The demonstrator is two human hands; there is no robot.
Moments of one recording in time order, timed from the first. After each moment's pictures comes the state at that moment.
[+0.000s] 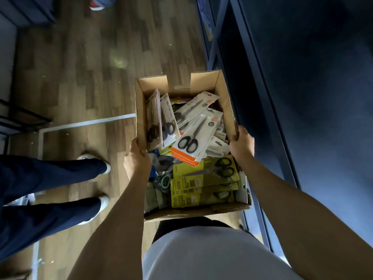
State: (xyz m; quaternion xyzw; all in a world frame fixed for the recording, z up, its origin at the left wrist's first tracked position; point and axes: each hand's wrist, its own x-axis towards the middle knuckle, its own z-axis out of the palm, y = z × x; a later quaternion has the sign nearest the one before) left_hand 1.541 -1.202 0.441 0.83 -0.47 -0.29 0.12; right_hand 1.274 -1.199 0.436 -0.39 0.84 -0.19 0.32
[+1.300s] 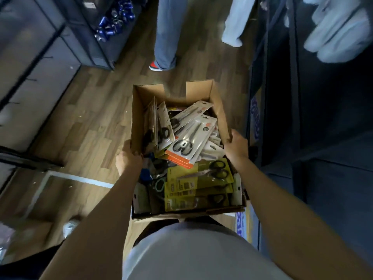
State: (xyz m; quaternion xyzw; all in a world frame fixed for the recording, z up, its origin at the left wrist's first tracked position) left_hand 1.619 -1.767 0.467 0.89 -0.32 -0.25 0.24; right_hand 1.354 -1.868 0.463 -0.57 0.74 -0.15 0.32
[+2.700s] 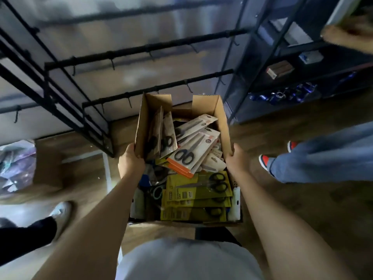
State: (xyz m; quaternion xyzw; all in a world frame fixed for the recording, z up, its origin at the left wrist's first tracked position) left_hand 2.035 -2.063 0.444 0.92 0.15 -0.13 0.33; right_hand 1.959 -2.336 0.443 -0.85 0.38 0.05 0.36
